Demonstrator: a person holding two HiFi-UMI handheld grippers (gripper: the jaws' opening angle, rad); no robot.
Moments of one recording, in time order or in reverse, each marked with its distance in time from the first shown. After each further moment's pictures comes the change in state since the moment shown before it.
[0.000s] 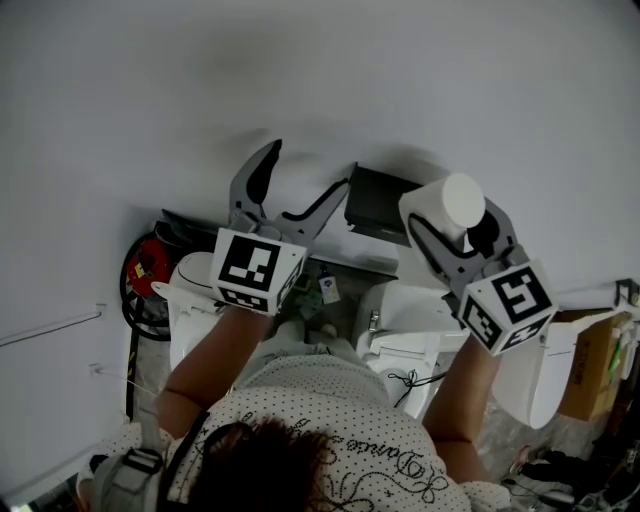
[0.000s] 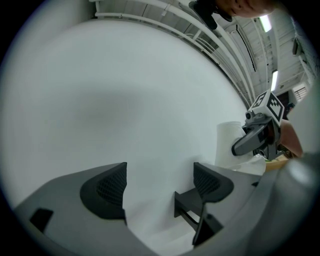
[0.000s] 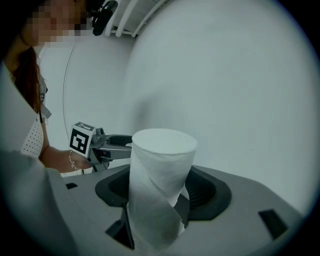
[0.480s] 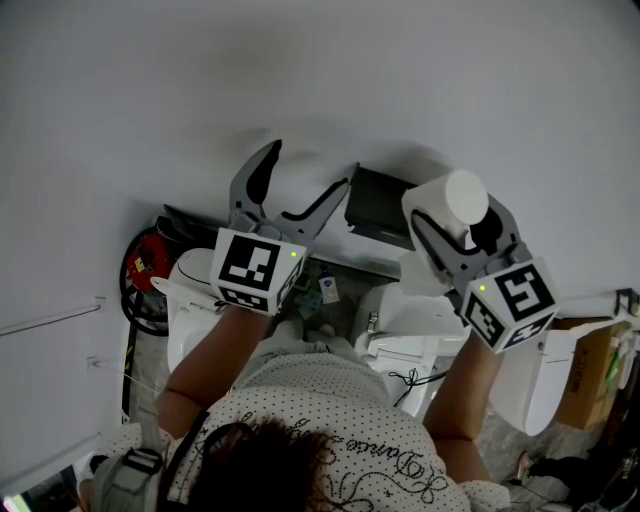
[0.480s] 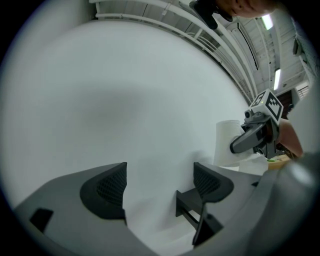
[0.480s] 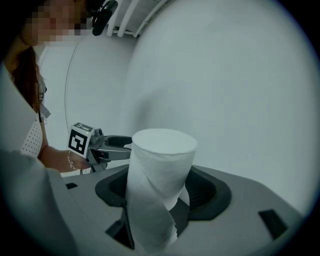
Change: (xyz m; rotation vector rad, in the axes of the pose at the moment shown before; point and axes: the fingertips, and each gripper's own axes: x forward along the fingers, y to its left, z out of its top) left arm 0.004 0.011 -0.010 -0.012 0.013 0.034; right arm 0.014 -0.010 0.003 -0.018 0.005 0.023
